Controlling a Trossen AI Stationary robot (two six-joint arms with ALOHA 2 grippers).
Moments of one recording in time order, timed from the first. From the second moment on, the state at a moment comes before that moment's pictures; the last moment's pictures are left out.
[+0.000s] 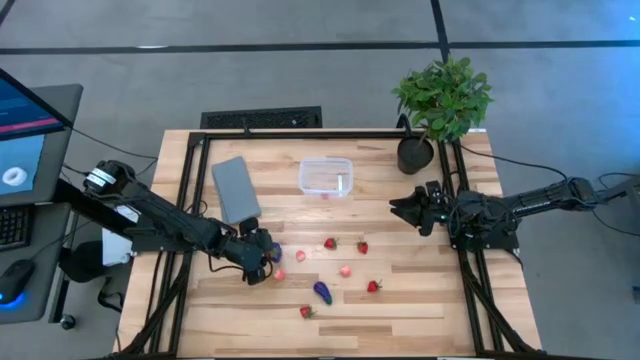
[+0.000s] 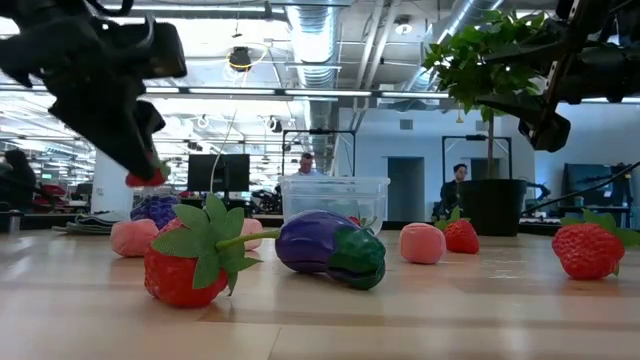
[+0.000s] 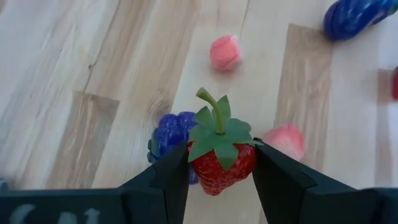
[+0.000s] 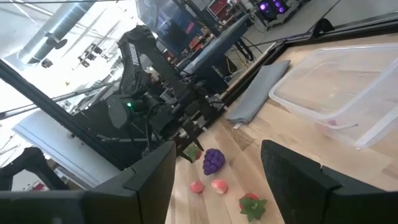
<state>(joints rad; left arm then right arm) -0.43 1.32 0.65 -0.33 -0.30 -0.60 0.14 0.45 0.06 0.39 0.26 0.72</state>
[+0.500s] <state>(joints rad) -0.31 1.14 0.67 -0.34 -0.48 -0.43 0.14 0.45 0.06 0.39 0.26 0.73</state>
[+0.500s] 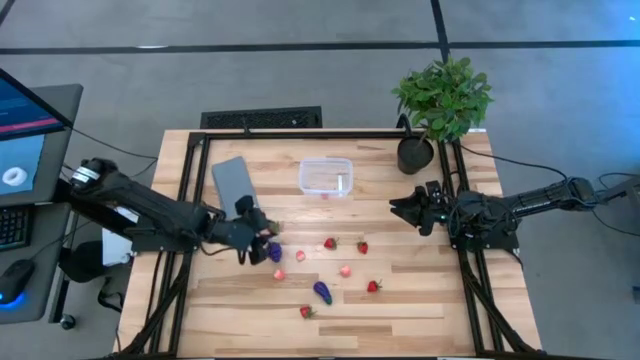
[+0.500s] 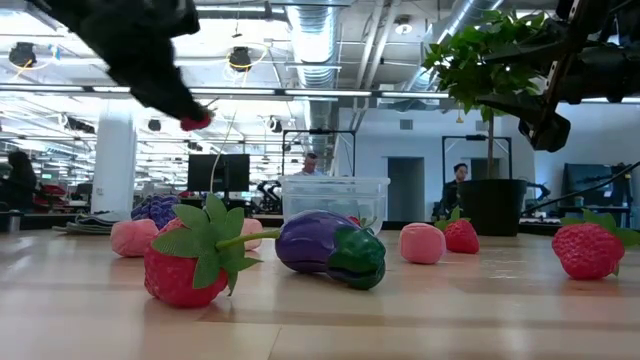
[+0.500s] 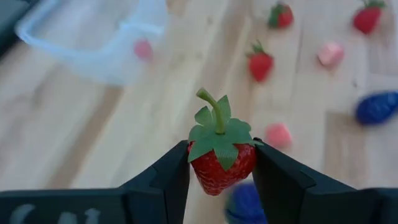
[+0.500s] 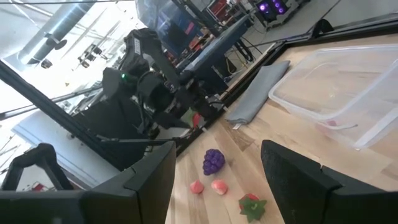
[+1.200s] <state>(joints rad) 0.22 1.20 0.67 0.14 -0.16 -0.15 0.14 0.45 0.06 0.38 0.26 0.72</state>
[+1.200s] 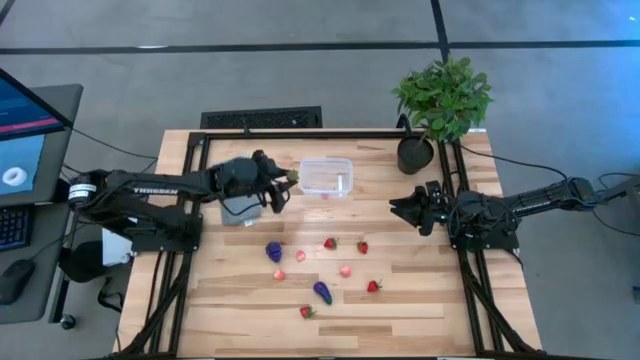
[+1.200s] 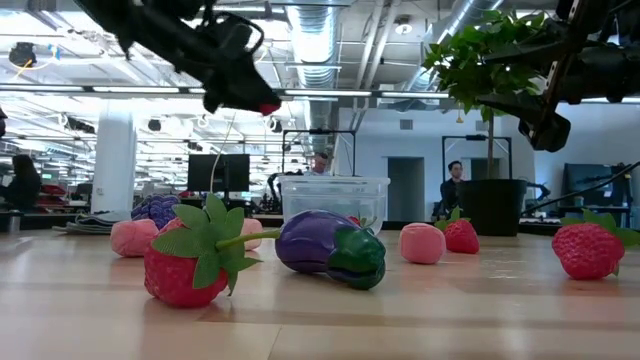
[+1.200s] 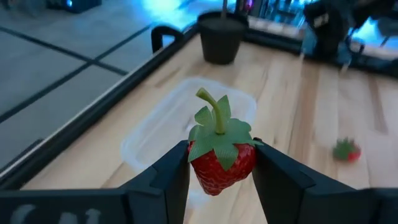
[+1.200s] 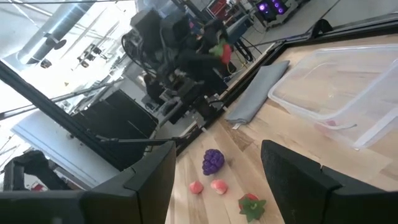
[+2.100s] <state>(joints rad) 0.34 1.77 1.21 -0.13 0.04 -0.03 0.16 0.45 0.06 0.37 0.26 0.76</state>
